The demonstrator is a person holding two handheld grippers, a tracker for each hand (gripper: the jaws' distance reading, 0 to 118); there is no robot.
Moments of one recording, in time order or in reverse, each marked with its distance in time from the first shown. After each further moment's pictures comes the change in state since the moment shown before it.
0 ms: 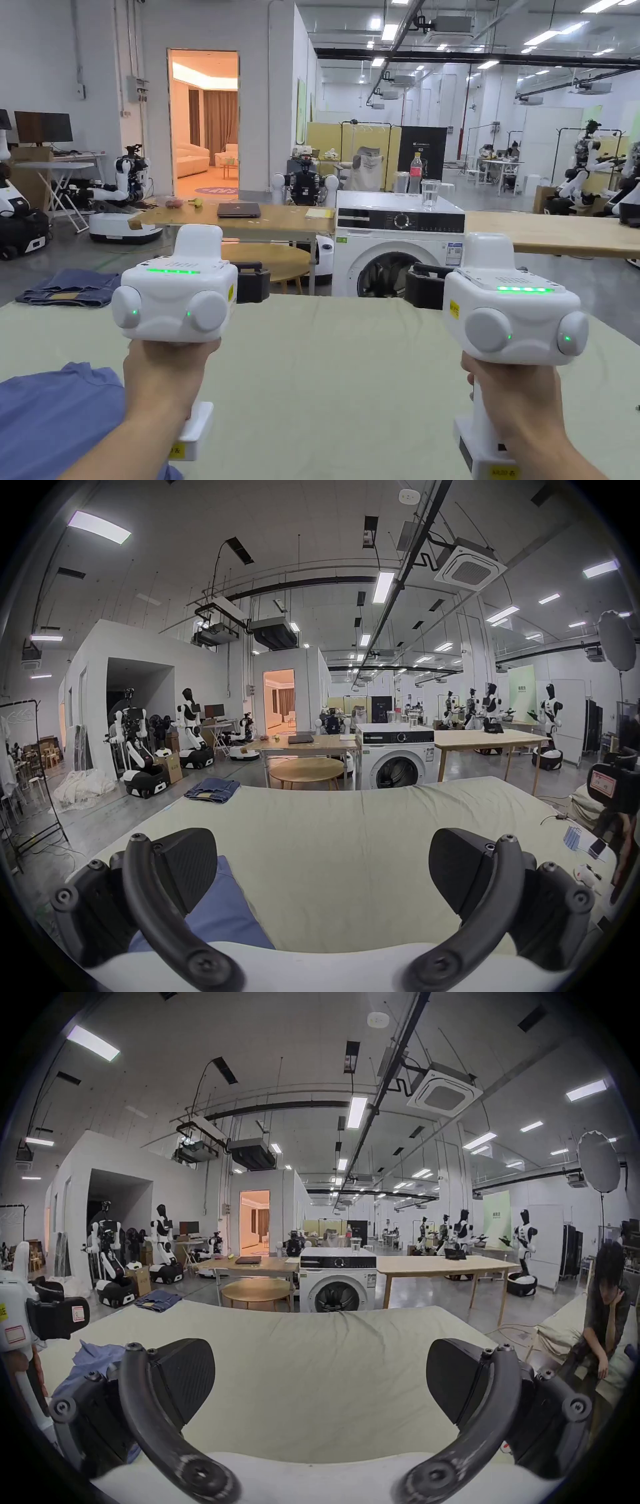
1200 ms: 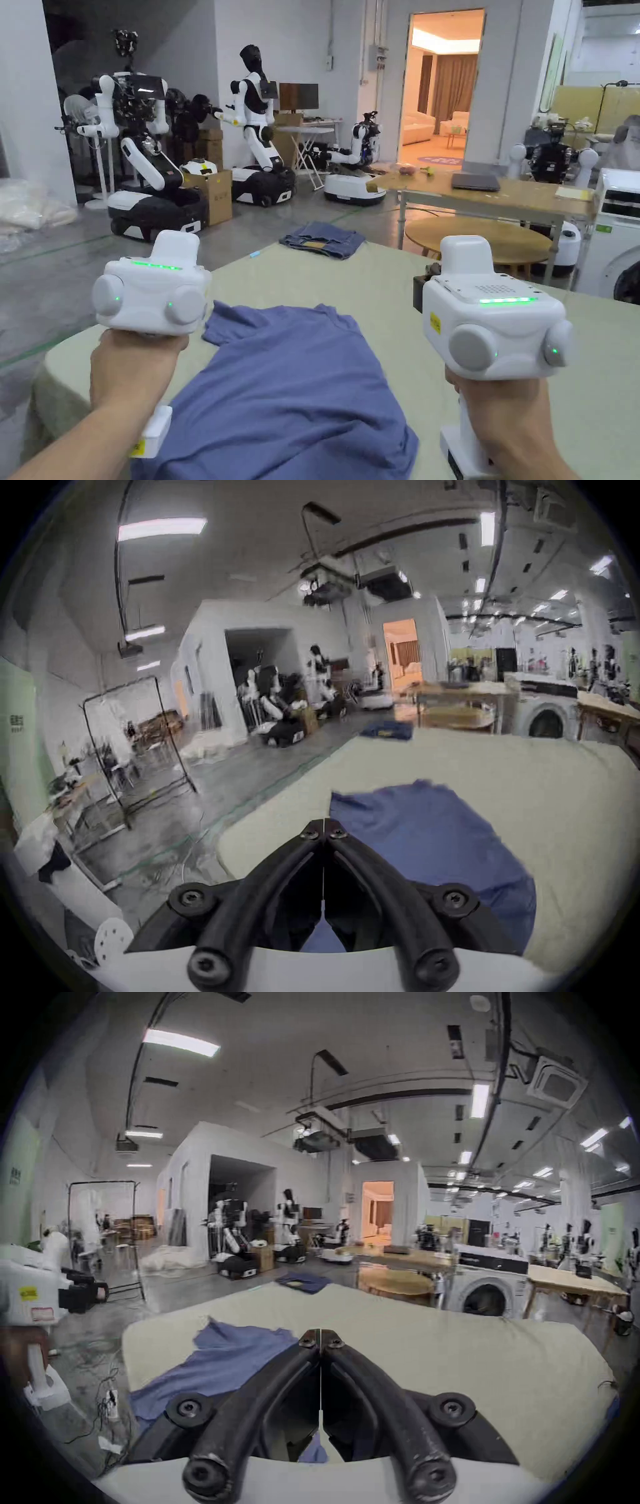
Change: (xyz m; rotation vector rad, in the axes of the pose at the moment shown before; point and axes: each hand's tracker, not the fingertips) left arm -0.317 -0.101 0.071 -0.299 0.589 0.028; right arm -0.311 -0.051 0.008 -0.055 0.606 0.113
